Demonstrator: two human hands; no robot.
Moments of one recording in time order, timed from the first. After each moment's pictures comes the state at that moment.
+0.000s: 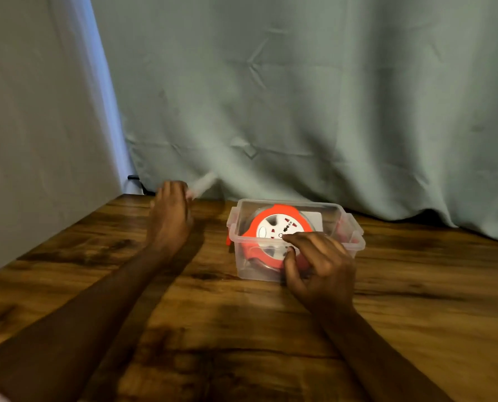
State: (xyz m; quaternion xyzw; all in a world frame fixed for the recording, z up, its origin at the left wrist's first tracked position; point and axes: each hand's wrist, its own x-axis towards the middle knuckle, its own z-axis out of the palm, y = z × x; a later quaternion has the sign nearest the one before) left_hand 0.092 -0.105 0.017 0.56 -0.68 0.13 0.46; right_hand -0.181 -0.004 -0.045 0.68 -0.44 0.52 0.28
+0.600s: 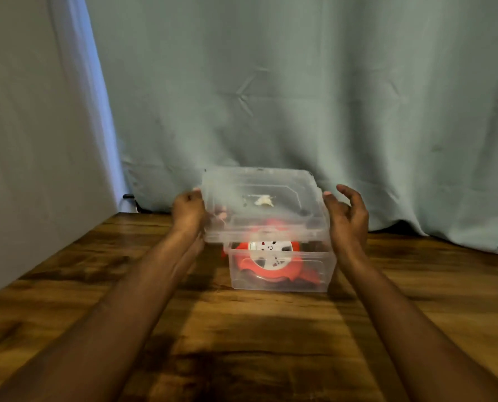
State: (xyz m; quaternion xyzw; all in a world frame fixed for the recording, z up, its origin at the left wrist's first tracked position) left_hand 0.029 -0.049 0.093 0.43 -0.39 -0.47 0.66; right_hand -0.216 -0.012 0.056 0.42 -0.51 0.74 -0.17
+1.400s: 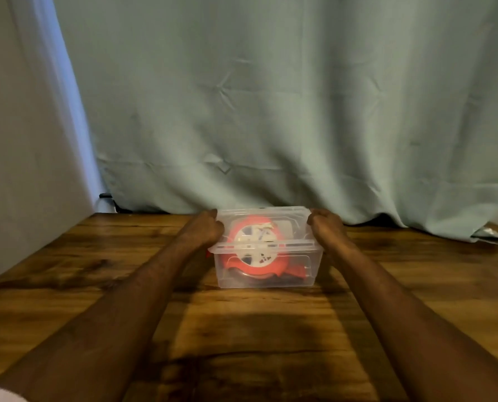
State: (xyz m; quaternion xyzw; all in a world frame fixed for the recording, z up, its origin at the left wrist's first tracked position) left_hand 0.009 -0.092 0.053 0.58 -0.73 -0.21 0.30; right_hand -0.234 -0.031 0.049 0.40 -0.71 0.52 -0.25
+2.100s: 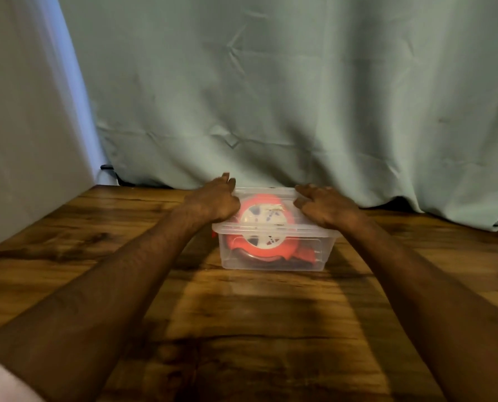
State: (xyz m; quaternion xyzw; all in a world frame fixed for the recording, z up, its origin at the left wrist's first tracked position) left_hand 0.003 -0.110 0.062 0.57 -0.81 -0.09 0.15; right_hand -0.245 -0.065 0.062 0.67 -0.73 0.10 -0.03
